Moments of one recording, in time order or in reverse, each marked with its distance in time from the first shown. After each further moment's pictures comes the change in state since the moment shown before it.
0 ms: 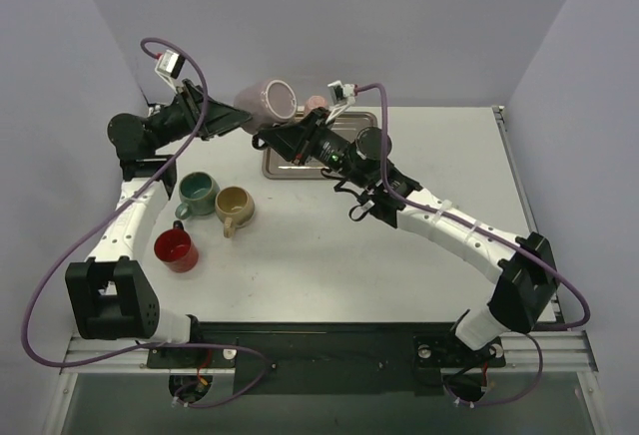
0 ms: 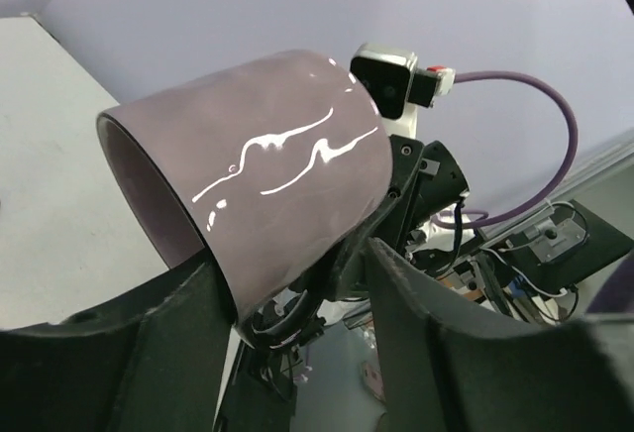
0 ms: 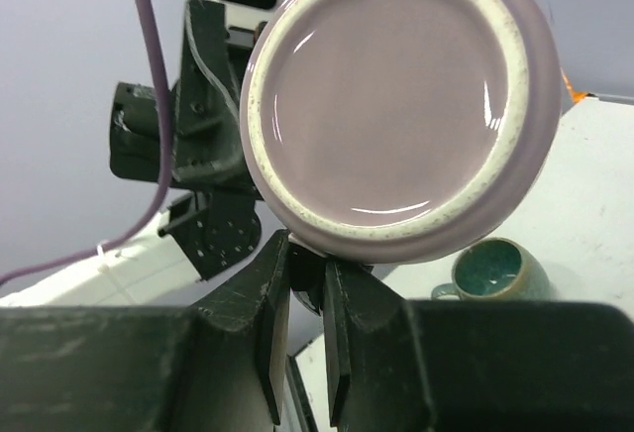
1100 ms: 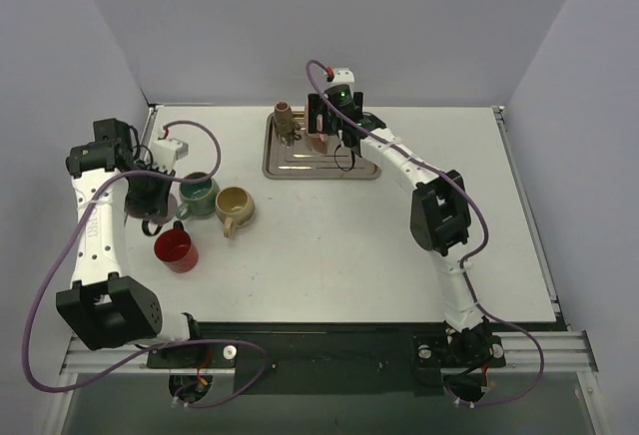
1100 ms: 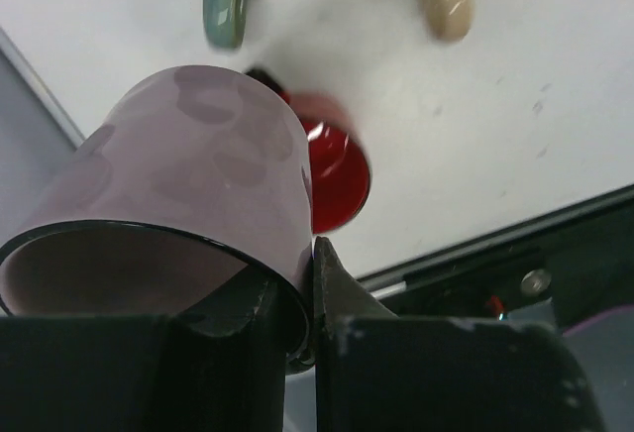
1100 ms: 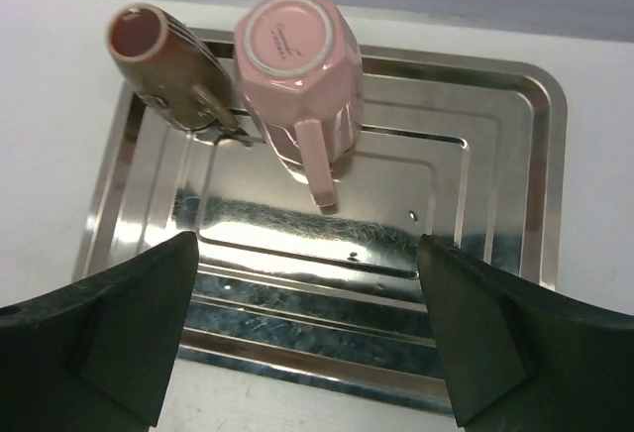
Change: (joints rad) left arm 0.169 -0.036 0.351 -2.201 -0.880 2.110; right arm -0.273 0.684 0.708 -0.761 0.492 -0.464
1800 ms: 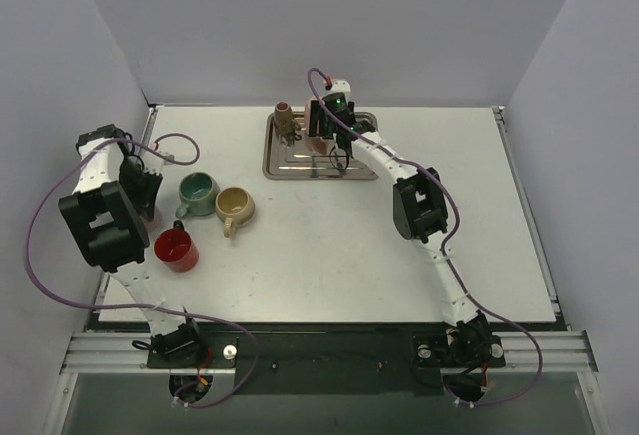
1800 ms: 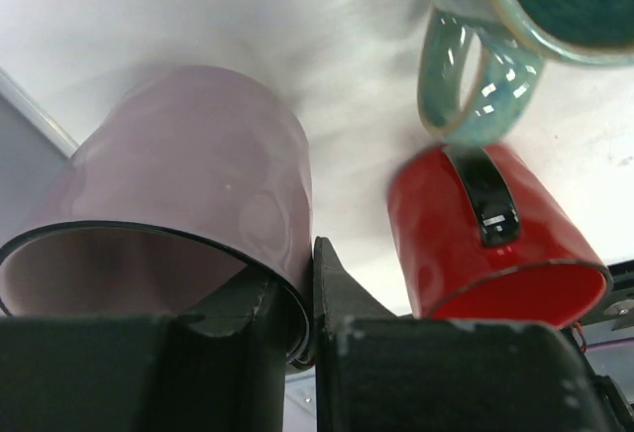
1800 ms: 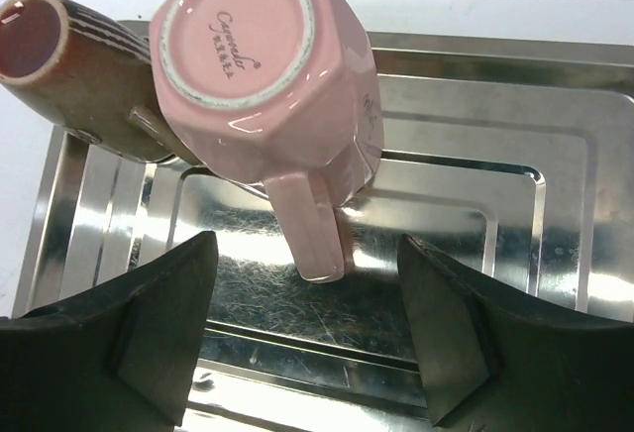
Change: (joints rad) left arm 0.182 0.563 0.110 0.043 -0.178 0.110; right arm -0.054 0.338 0.265 0.014 -0.076 0.059
